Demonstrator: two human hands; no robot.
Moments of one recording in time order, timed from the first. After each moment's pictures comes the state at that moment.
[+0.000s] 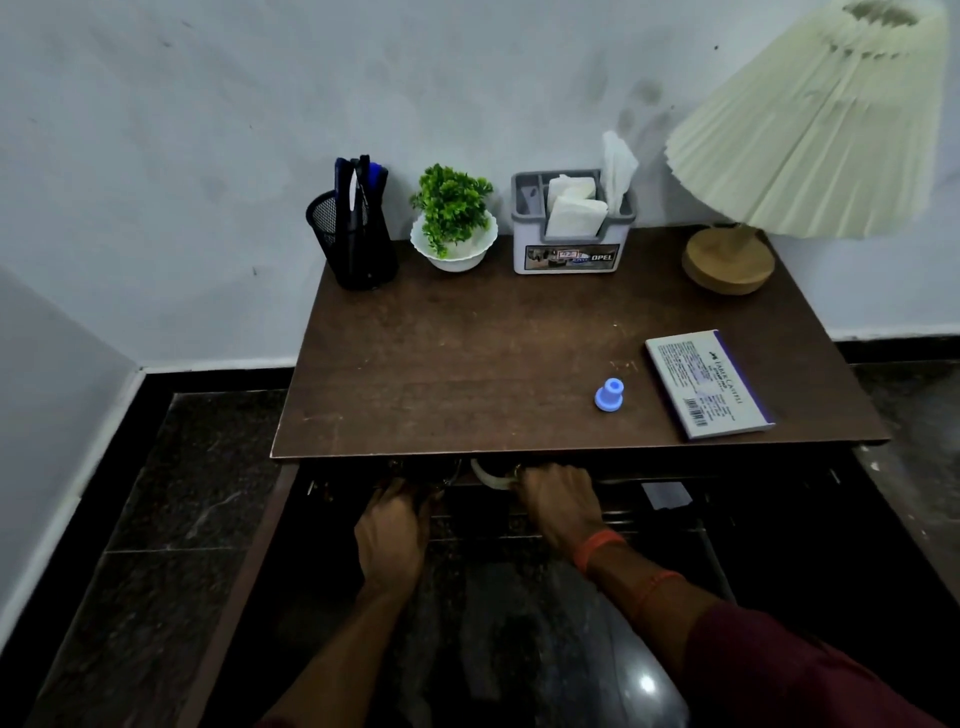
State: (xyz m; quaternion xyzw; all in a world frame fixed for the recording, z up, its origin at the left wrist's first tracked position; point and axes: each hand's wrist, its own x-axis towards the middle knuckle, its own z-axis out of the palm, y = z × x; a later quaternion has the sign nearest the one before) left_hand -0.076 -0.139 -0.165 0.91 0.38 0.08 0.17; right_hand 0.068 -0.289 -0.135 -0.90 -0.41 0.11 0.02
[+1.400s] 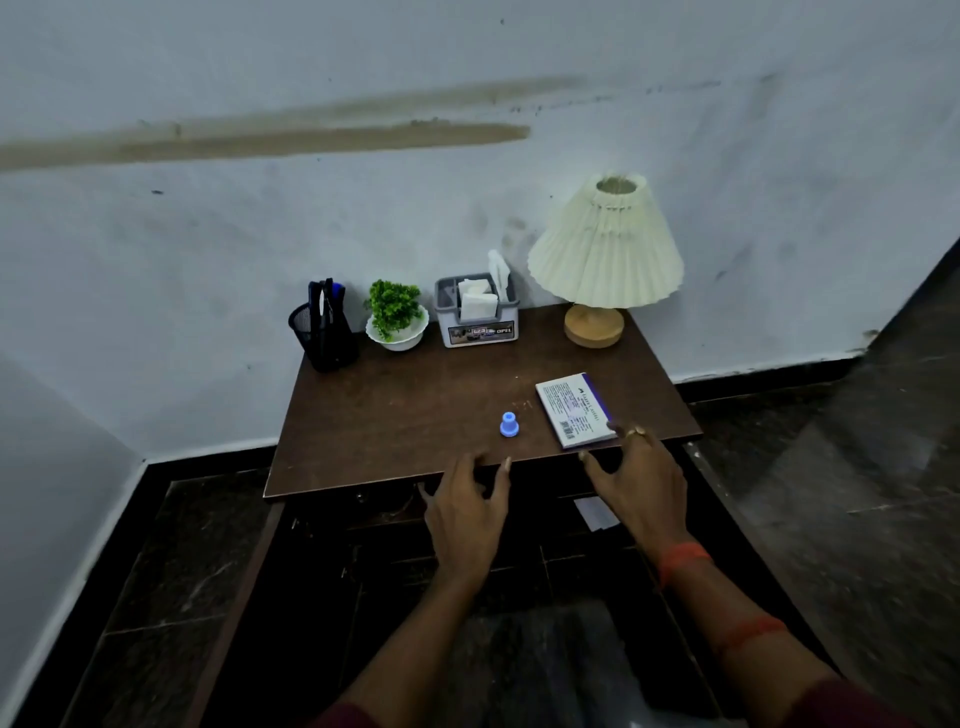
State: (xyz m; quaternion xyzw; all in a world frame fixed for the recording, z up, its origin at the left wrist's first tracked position) left_hand -0.022 -0.292 -0.024 0.85 0.33 0.28 0.30; right_hand 0.084 -0.451 -0.002 -0.94 -0.11 -0.04 0.31
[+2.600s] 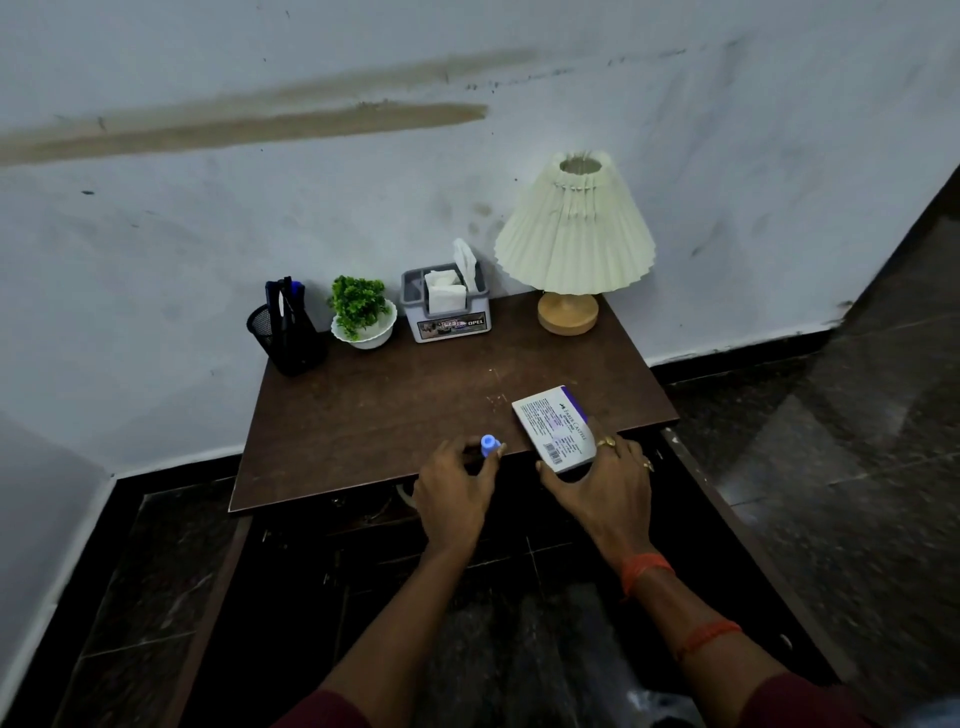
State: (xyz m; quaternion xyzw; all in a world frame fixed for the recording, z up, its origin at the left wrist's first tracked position) left_hand 0.016 -0.289 -0.020 0.86 0.34 0.23 0.29; right_hand 0.083 -0.440 -0.034 -0.94 -0.10 -0.10 0.30
